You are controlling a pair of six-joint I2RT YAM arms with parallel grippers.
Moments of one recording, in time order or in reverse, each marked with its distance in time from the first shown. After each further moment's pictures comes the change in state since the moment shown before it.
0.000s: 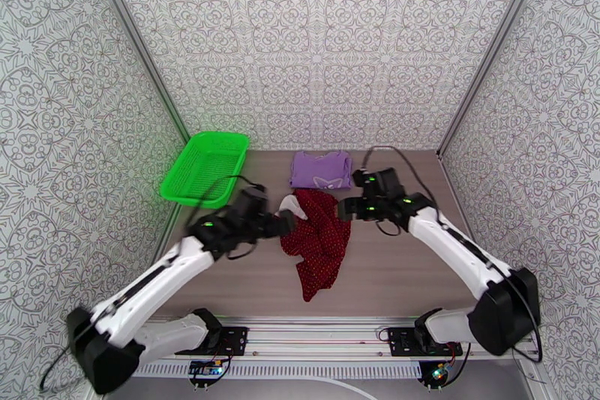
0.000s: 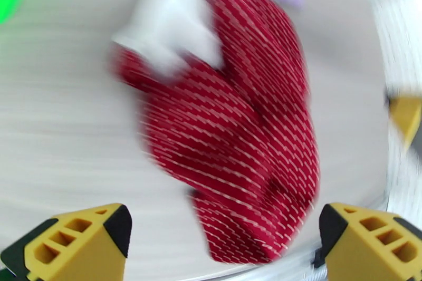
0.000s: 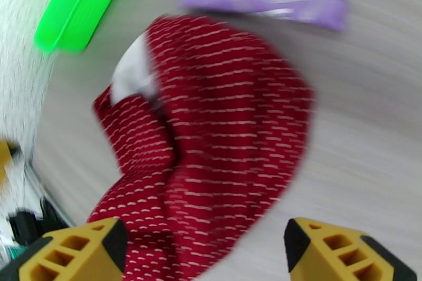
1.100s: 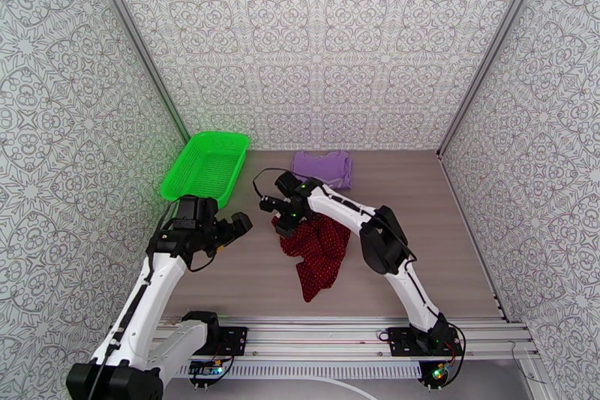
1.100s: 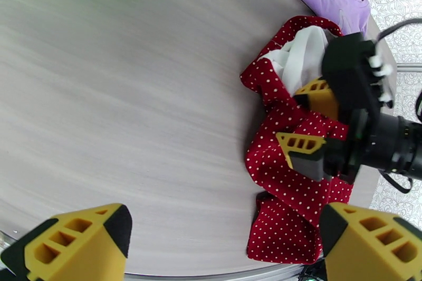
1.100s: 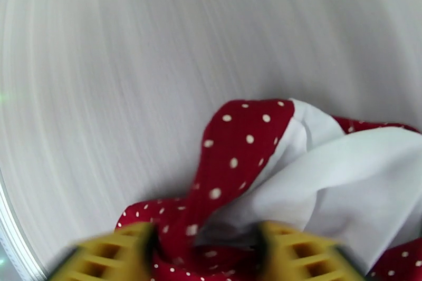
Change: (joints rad) left arm 0.429 -0.085 -0.182 -0.046 0.332 0.158; right arm 0.272 0.853 0.814 -0.302 0.003 -0.633
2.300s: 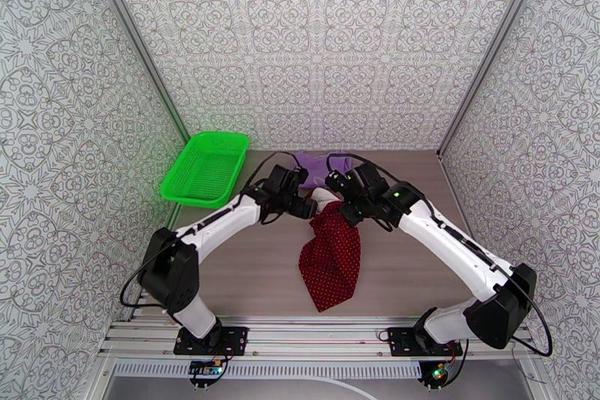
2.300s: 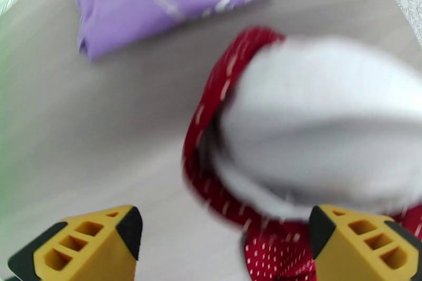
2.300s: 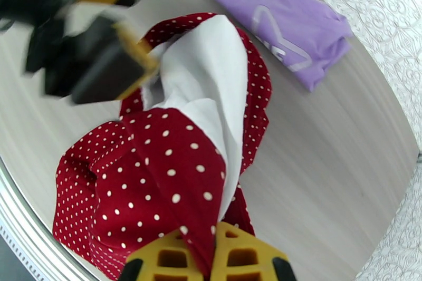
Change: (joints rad) left arm -0.494 0.631 0.339 0.369 -0.200 0.386; right arm -0.167 -0.882 -0.632 0.020 0.326 0.207
